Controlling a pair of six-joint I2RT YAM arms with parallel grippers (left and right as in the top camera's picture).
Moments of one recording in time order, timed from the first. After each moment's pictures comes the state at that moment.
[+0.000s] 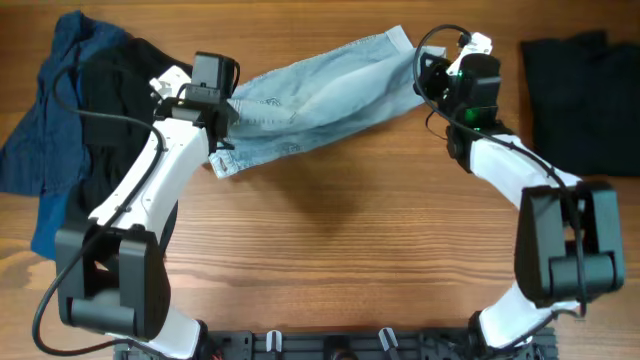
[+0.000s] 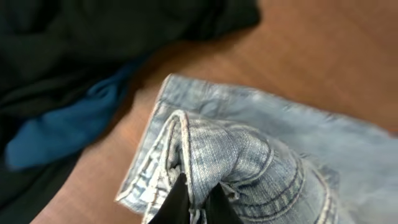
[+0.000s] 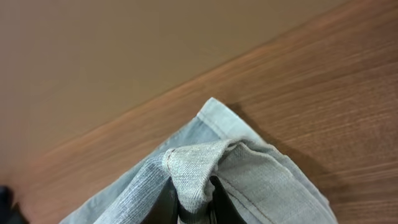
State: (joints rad) left arm -0.19 1.72 1.25 -0.62 -0.40 -0.88; right arm 0.10 1.85 1.00 0.44 -0.08 0.54
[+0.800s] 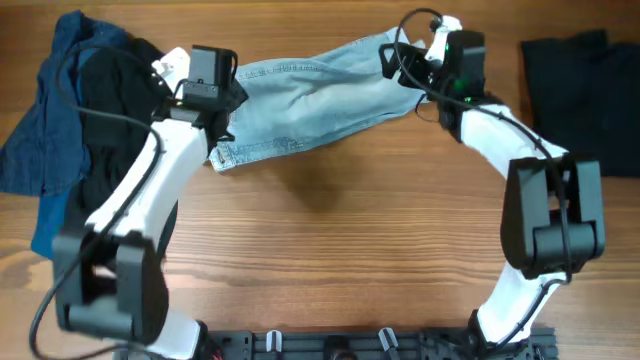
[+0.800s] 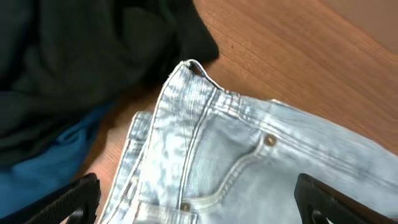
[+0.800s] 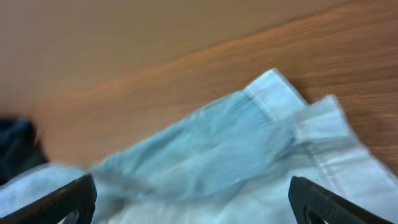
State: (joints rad) left arm -0.19 1.70 1.25 -0.50 -0.39 -0.74; right arm 0.12 1.98 1.26 0.17 -0.31 0.39
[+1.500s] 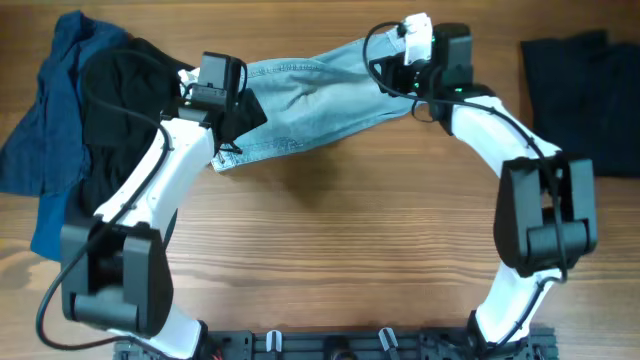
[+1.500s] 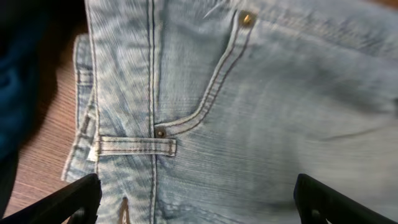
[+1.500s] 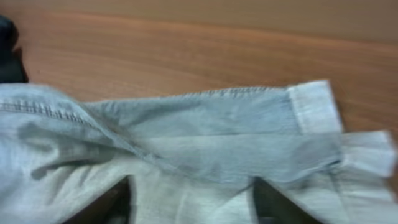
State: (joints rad) left arm -0.21 1.75 1.25 -0.62 -0.17 -0.65; right arm 0.17 2.01 1.32 0.04 -0.34 0.01
